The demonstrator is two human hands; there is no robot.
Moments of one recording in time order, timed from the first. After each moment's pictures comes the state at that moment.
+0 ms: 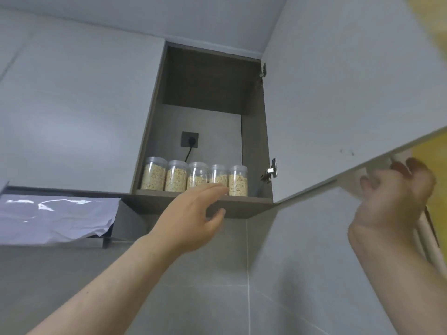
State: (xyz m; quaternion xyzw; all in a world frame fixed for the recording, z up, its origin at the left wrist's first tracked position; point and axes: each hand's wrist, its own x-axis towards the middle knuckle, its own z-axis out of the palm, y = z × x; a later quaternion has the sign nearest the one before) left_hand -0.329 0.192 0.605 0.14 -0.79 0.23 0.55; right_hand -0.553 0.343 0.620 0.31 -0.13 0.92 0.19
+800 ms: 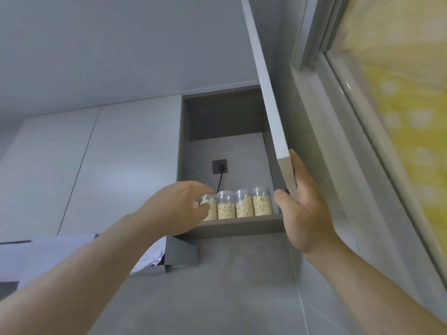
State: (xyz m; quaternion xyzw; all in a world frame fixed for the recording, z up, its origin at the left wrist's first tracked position) left_hand -0.266 0.304 0.668 0.36 -0.77 0.32 0.41; right_hand -0.489 0.356 0.618 0.64 -0.23 0.71 0.18
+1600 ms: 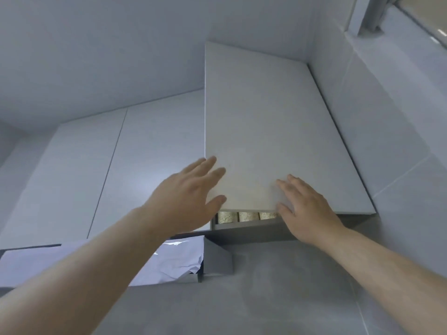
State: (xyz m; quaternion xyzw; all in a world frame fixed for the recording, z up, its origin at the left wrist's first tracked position) left_hand -0.198 0.233 0.682 0.37 -0.70 0.48 0.38; right_hand -0.468 0.192 0.658 0.65 -0.50 0.45 0.36
